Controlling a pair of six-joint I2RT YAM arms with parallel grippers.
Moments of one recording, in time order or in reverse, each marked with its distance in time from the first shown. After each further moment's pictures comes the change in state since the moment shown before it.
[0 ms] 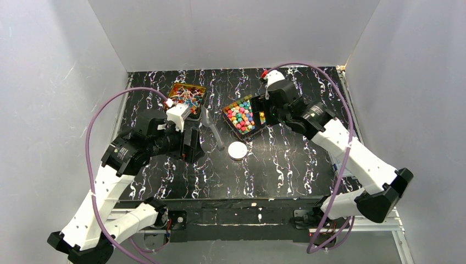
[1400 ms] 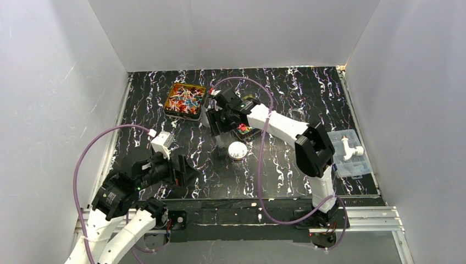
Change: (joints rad) left arm 0.000 -0.440 -0.380 0.117 0.037 -0.179; right arm 0.077 0.680 0.237 0.208 -0.370 0.071
